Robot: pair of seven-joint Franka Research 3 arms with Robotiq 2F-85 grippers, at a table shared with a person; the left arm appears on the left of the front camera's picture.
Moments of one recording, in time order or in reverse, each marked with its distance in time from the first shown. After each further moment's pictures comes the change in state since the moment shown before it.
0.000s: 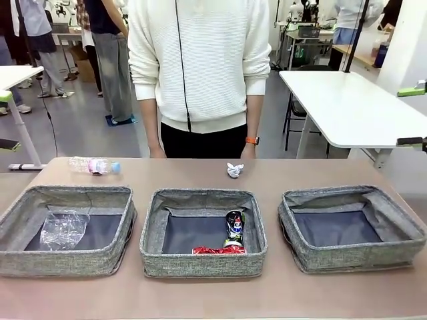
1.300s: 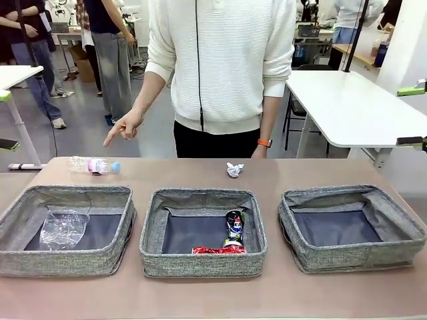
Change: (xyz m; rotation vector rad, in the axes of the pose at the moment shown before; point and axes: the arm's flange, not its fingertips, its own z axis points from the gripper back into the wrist) left arm 0.000 0.000 0.000 0.000 0.000 0.000; right arm 0.000 0.000 0.000 0.000 0.000 0.000
